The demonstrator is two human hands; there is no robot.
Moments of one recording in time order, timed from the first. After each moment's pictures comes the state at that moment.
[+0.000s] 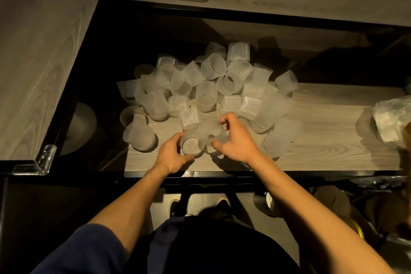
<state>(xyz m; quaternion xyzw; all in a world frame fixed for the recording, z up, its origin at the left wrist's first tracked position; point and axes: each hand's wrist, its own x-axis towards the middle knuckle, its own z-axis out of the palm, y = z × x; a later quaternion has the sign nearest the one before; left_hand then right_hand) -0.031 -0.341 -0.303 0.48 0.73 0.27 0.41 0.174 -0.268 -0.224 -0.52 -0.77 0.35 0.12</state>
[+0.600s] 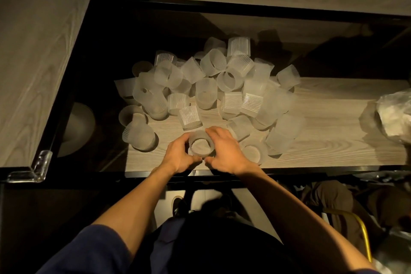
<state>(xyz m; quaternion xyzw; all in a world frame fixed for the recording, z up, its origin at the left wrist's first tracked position) -0.017 -0.334 -0.304 0.50 0.71 0.25 0.43 0.157 -0.288 -0.265 -0.49 -0.82 0.30 0.00</state>
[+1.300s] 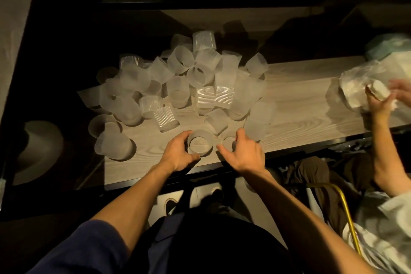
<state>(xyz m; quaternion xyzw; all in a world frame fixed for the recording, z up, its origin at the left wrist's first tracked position) 0.029 -0.313 -0.296 0.57 0.66 0.20 0.45 0.242 -0.316 -0.262 -0.72 -0.66 0.20 0.03</state>
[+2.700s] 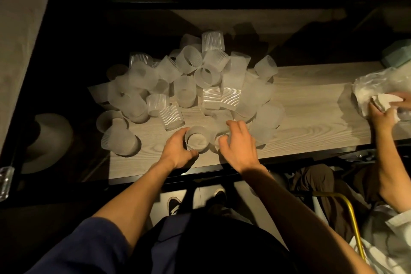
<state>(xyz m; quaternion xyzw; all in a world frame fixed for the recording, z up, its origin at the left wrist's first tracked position) 0.024 -0.314 -0.291 0.53 0.69 0.23 0.43 0.216 -0.304 -0.234 -0.65 -0.71 0.24 0.13</state>
